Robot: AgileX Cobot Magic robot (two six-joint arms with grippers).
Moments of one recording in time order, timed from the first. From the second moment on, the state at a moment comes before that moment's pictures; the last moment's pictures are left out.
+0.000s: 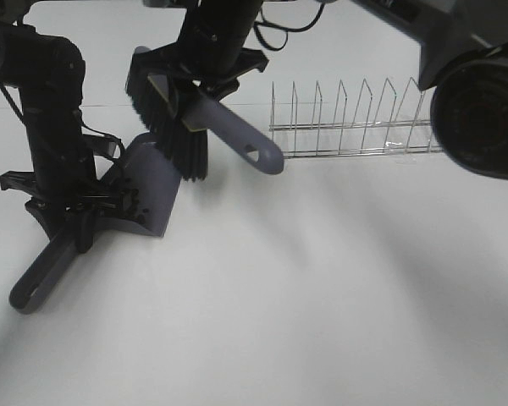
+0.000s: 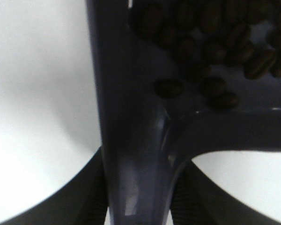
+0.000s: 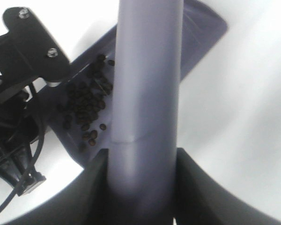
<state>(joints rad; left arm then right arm) -0.27 2.33 -1.65 -0.05 1.26 0.00 0.55 2.48 -2.45 0.23 1.23 0.01</state>
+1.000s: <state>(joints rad) -0.24 2.26 -1.51 -0.10 1.21 -0.10 0.23 1.73 -1.48 -0.11 1.23 0.11</state>
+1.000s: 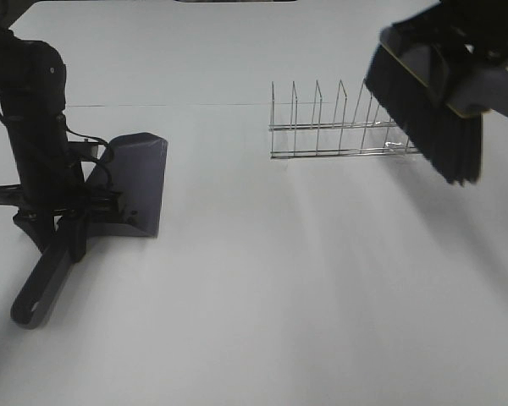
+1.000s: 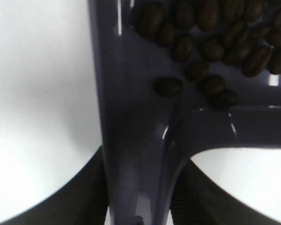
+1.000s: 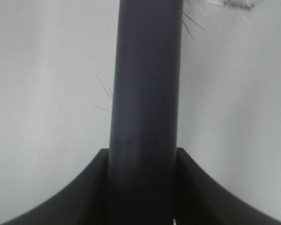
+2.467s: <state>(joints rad) -0.24 2.18 -1.36 -0.08 1.08 -0.12 0.17 2.02 -1.48 -0.13 1.02 0.22</state>
